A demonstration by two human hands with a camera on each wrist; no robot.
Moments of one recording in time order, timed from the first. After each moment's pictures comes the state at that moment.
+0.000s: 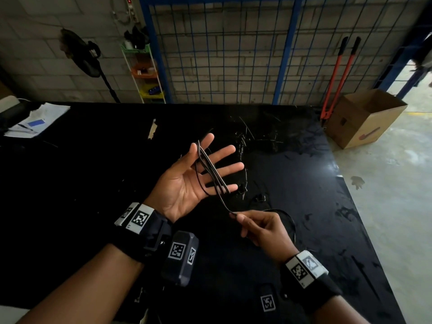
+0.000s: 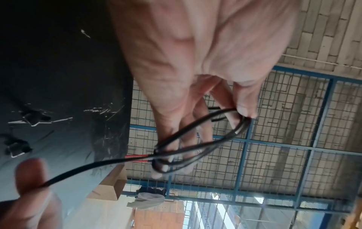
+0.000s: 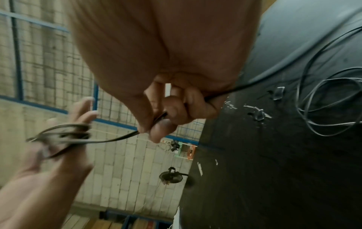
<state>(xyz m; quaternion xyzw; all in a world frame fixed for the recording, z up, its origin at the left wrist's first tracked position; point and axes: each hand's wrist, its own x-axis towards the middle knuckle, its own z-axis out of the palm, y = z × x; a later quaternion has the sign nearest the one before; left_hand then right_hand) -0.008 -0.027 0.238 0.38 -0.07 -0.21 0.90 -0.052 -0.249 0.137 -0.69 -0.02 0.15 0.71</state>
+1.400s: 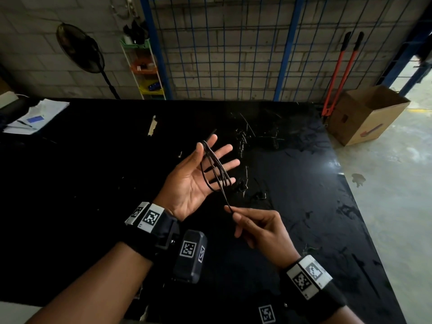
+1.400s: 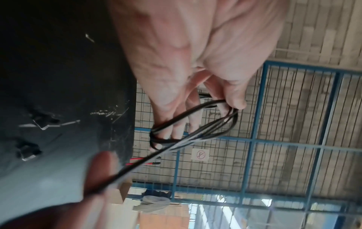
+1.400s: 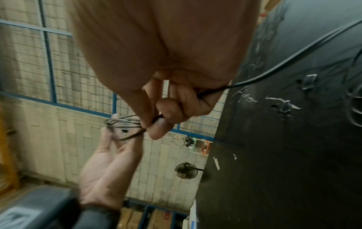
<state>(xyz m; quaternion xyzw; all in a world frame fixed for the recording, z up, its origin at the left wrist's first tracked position) -0.002 -0.039 0.226 0.45 0.00 -0.15 0.88 -0.066 -0.239 0.162 -0.65 -0.04 0.14 0.75</state>
